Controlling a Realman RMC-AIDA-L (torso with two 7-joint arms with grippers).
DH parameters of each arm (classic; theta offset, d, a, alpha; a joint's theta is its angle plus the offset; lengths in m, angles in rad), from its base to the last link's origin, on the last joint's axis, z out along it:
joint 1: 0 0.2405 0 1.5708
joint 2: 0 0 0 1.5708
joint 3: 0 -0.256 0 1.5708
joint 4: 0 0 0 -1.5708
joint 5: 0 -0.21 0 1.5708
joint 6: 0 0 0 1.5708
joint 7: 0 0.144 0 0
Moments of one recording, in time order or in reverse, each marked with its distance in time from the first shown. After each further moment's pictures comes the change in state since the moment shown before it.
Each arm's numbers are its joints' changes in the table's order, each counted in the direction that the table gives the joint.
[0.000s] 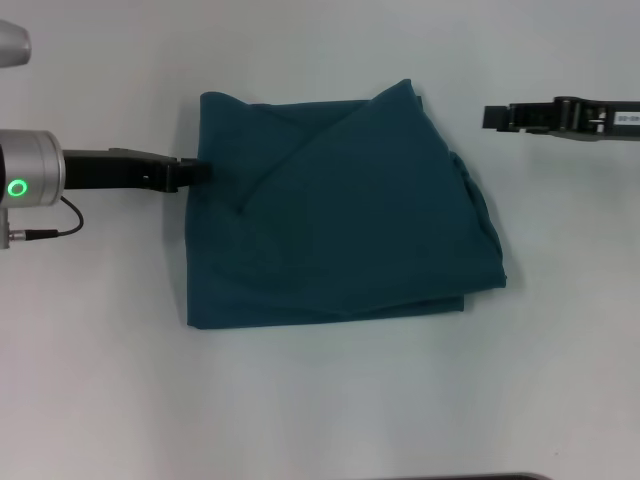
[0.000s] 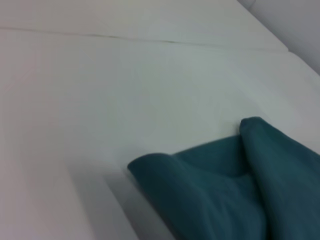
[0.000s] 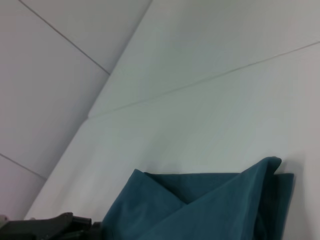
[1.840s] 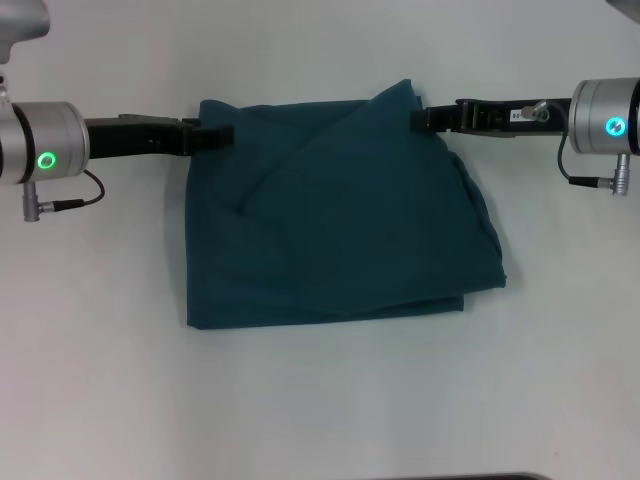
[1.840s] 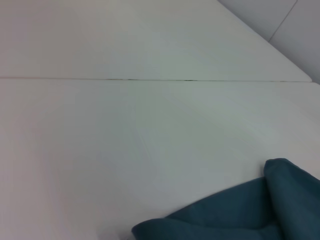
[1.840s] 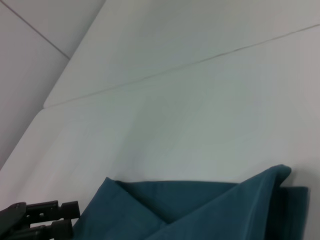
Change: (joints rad) left arm -0.023 0.063 0.032 -0.043 -0.011 -0.123 -0.002; right arm 0.126 -0.071 0.122 -0.146 -0.005 -0.334 0.005
